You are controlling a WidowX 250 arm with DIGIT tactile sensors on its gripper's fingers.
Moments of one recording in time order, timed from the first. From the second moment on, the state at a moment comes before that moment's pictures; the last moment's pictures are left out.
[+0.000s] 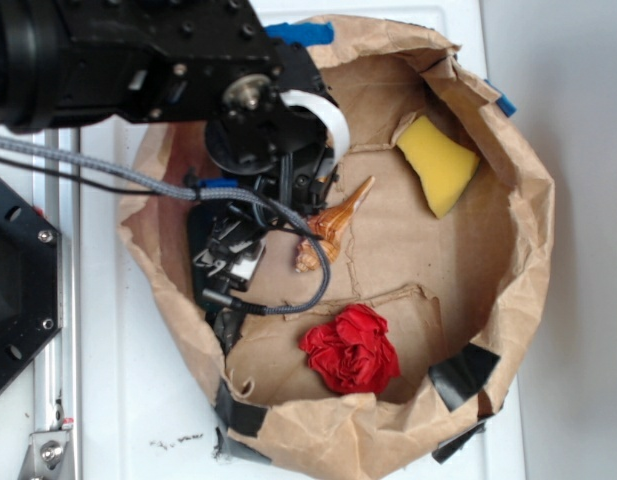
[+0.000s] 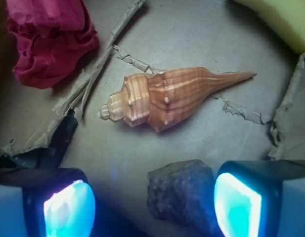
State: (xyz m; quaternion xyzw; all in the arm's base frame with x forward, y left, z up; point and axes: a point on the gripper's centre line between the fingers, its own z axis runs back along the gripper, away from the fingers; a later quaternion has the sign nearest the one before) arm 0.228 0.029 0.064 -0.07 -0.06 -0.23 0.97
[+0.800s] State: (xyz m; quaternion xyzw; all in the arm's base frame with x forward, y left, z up) arm 0.237 0.036 0.047 -0.04 -0.08 -0.19 0.98
